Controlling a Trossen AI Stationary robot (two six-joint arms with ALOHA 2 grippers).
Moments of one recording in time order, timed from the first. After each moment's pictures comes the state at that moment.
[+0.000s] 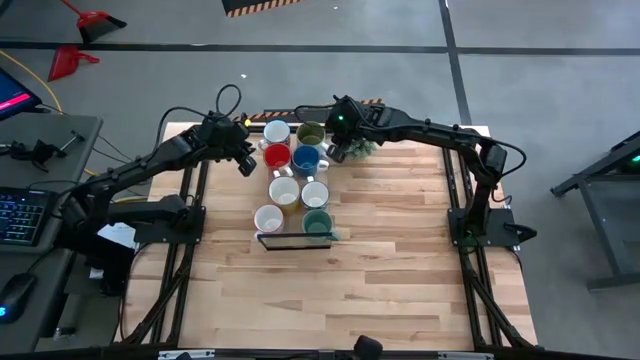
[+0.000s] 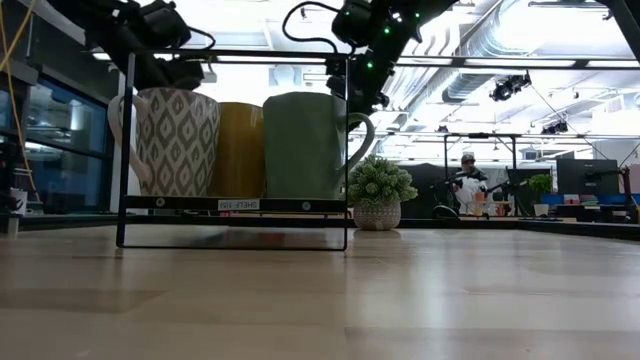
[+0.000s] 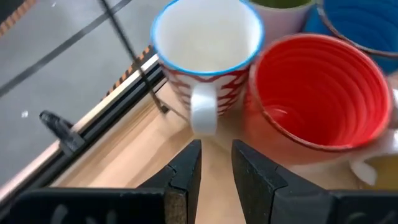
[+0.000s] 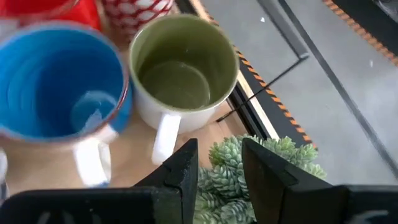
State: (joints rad) left arm 0.75 1.00 0.72 -0.47 -0.01 0.08; right arm -0.43 1.84 1.64 -0.67 0.21 -0.08
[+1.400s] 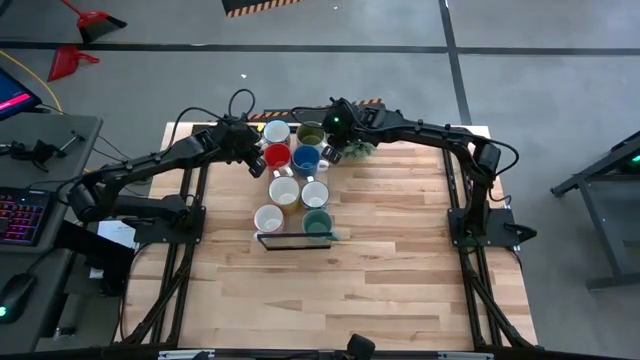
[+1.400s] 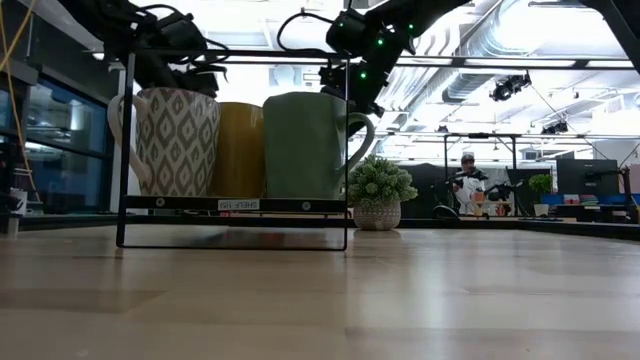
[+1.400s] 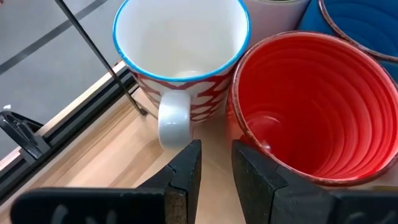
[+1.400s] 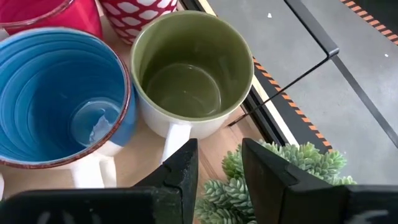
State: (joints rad) left arm 0.67 1.13 0.72 -0.38 -0.04 -0.01; right arm -0.43 1.89 1.64 -0.62 0.18 -0.05
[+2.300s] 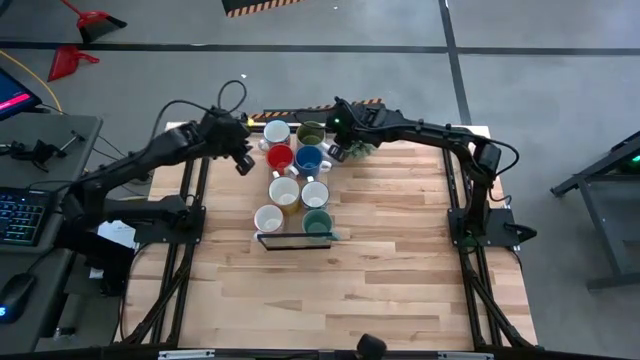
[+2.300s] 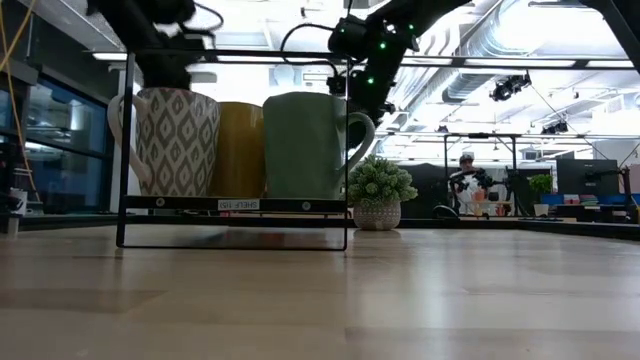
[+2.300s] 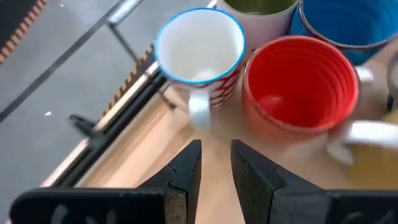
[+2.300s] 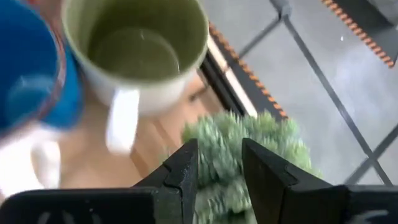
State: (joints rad) left arm 0.67 1.02 0.90 -0.70 -0.11 0.09; right arm -0.43 1.89 1.64 -0.71 0.33 -0.06
